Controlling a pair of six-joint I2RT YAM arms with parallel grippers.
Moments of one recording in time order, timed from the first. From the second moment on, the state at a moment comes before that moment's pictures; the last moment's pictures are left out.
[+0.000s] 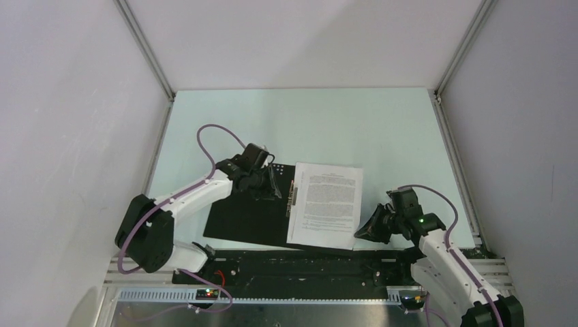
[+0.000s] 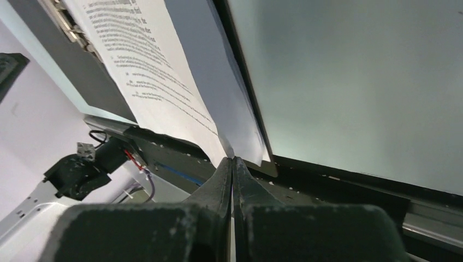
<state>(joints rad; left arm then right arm) -0.60 1.39 0.88 -0.53 0.12 -0.78 0.26 0.69 0.32 -0.68 -0.48 0.89</state>
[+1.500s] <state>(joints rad) -0.60 1.44 0.86 -0.49 0.13 -0.78 0.54 0.84 0.39 -0.58 -0.27 1.00</state>
